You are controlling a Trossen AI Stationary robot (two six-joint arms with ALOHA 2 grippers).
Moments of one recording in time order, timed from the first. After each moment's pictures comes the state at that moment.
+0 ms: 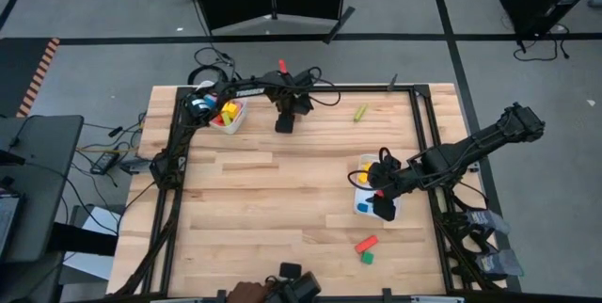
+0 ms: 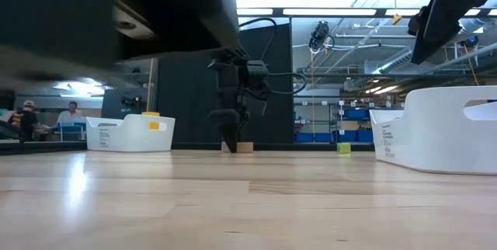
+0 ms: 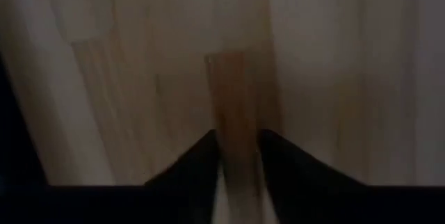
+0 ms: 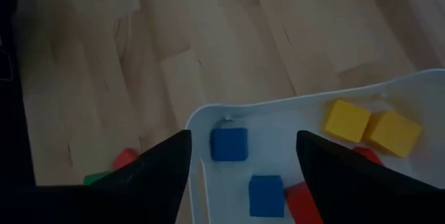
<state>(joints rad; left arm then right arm) 0.56 2.30 1.83 -0.91 -0.05 0.70 0.40 1.15 0.88 -0.80 0.16 0.74</state>
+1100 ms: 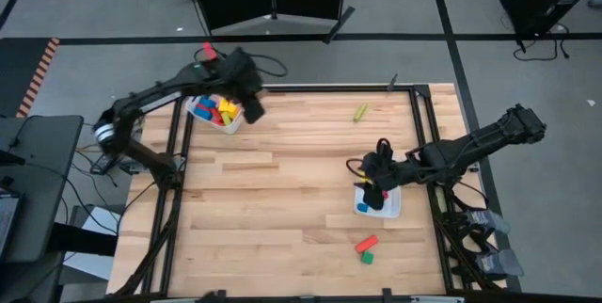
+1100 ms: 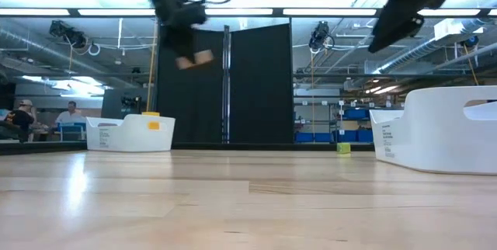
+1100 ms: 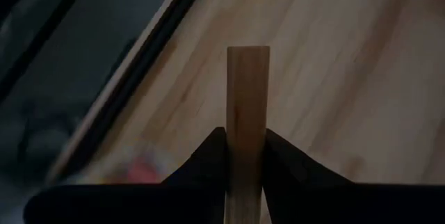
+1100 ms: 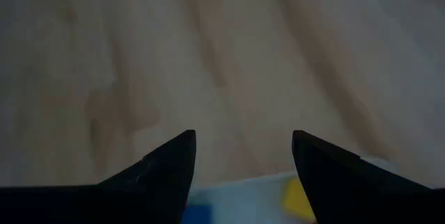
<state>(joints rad) 0.60 1.46 1.39 -0.93 -0.01 0.08 0.33 1.15 0.88 -0.67 0.35 0.60</state>
